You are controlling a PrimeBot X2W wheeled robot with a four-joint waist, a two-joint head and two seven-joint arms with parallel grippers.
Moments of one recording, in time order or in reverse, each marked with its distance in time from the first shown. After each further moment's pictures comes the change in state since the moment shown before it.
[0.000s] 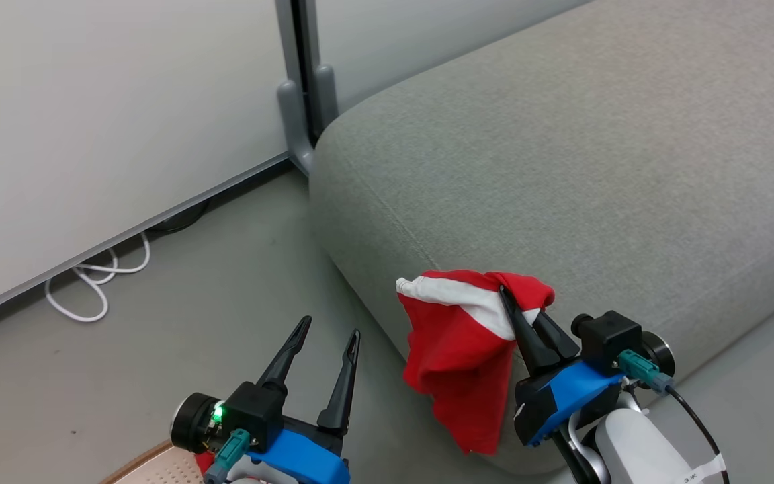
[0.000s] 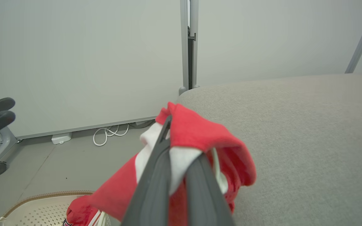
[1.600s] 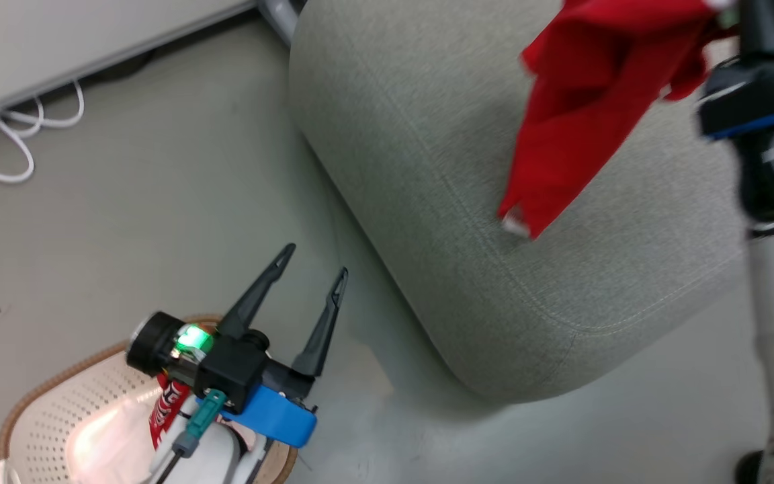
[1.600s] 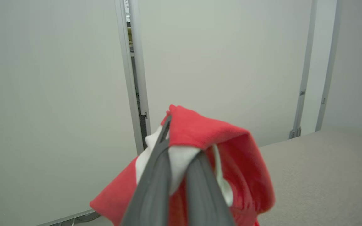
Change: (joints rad) left arm -0.116 0.126 -0.034 -0.129 0.090 -0.020 0.000; right arm -0.520 -0.112 -0.325 -0.067 0.197 0.000 0.120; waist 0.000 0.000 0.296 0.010
